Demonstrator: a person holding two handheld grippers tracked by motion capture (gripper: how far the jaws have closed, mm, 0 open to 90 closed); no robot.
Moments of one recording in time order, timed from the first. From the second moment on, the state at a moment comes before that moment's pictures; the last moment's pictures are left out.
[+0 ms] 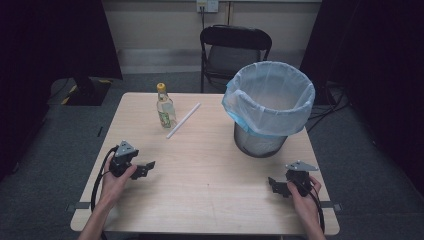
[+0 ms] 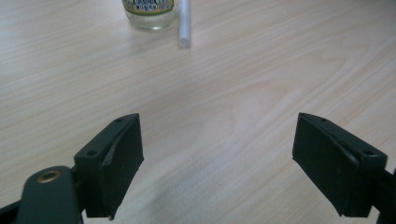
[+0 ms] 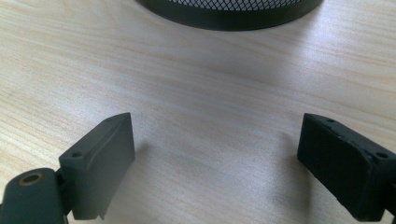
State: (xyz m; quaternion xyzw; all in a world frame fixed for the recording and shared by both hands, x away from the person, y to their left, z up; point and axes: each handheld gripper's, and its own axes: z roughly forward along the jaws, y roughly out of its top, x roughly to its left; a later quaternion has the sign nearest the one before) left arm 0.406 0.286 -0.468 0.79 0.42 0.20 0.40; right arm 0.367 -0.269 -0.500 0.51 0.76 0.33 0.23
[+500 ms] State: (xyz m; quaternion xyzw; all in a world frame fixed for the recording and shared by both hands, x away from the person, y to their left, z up) left arm 0.435 0.287 -0.447 0.77 0.42 0.19 0.44; right arm 0.367 -0.269 -0.500 0.51 0.76 0.33 0.23
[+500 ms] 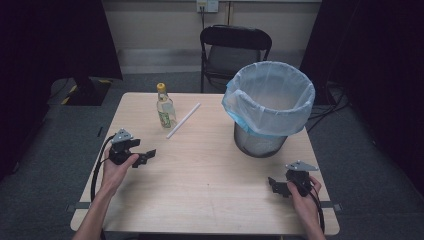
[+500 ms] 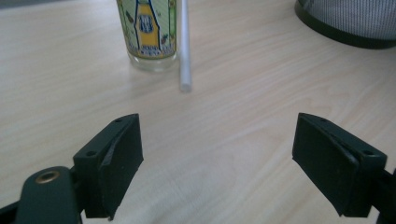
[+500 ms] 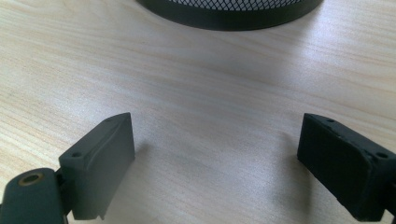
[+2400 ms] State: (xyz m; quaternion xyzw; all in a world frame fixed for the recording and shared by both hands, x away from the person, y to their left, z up) left arm 0.594 0.235 -0.476 0.79 0.45 0.18 0.37; right arm 0.367 -0.269 -0.500 0.51 0.76 0.33 0.23
